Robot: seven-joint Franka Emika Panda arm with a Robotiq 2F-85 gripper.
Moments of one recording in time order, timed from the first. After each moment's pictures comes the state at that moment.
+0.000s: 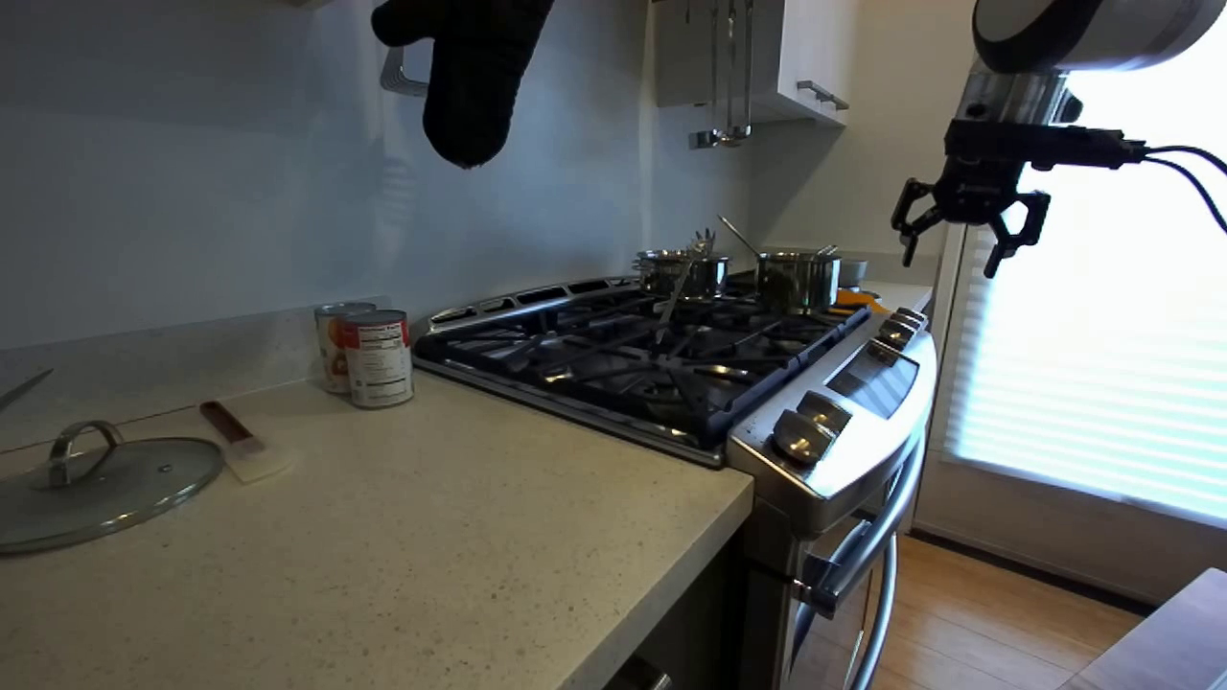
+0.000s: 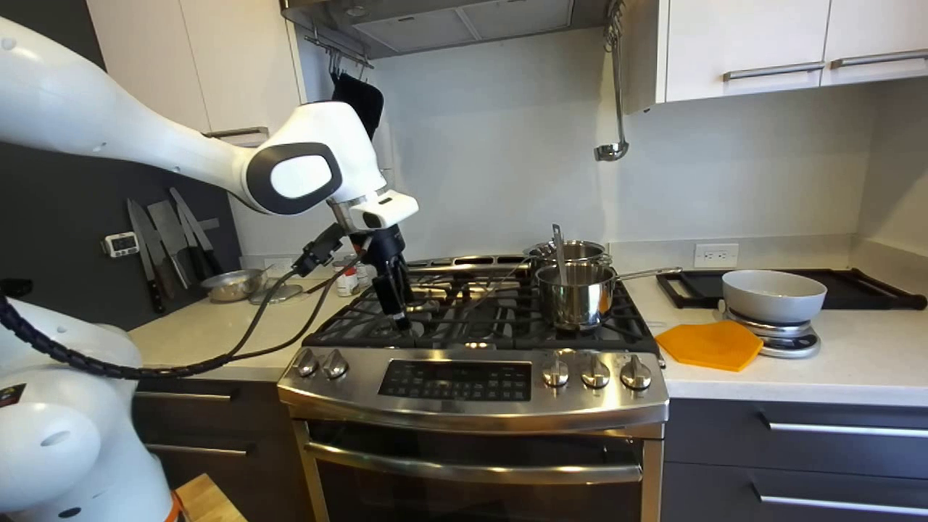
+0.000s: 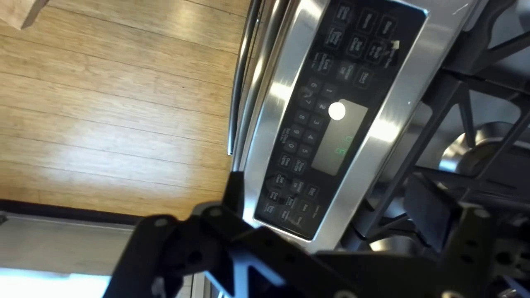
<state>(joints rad) -0.31 -0.67 0.09 -2.70 0.03 2.29 0.57</state>
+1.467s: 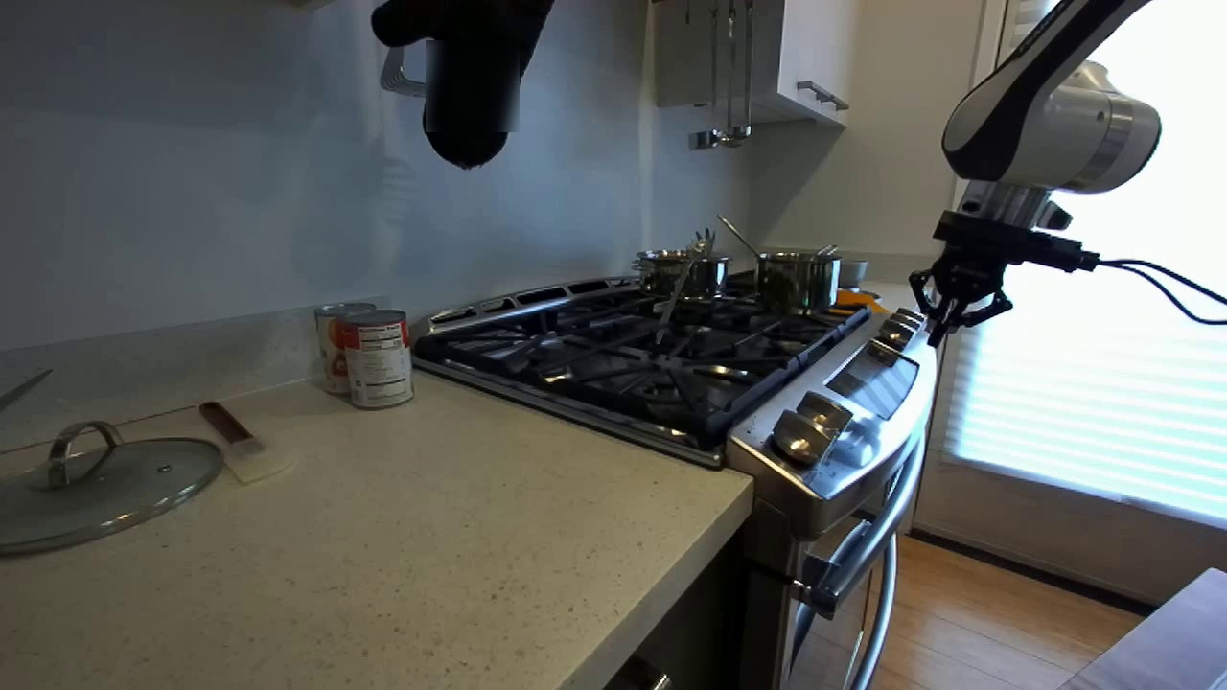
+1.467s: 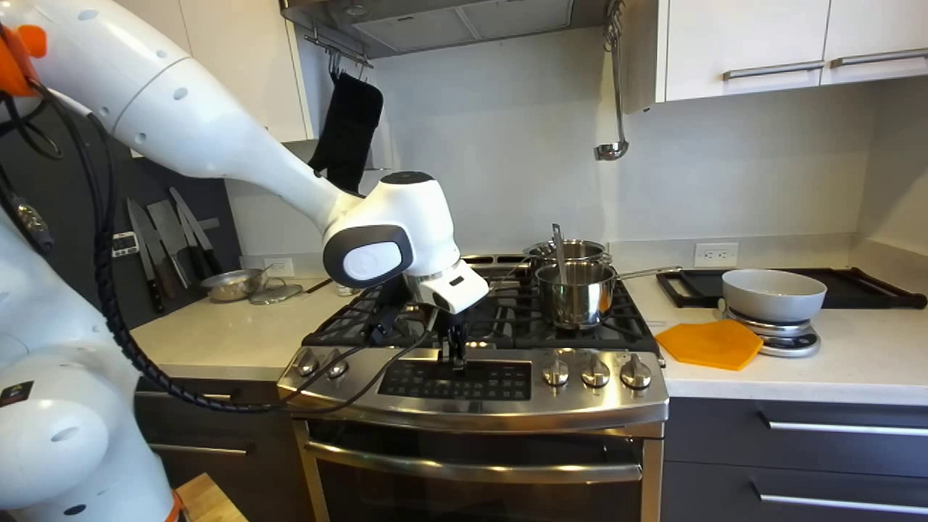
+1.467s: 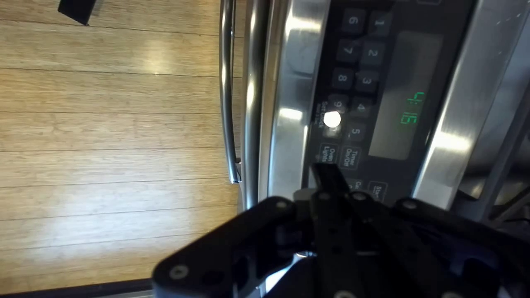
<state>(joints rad) -0.28 -0.28 -0.12 -2.66 0.21 2.60 0.43</state>
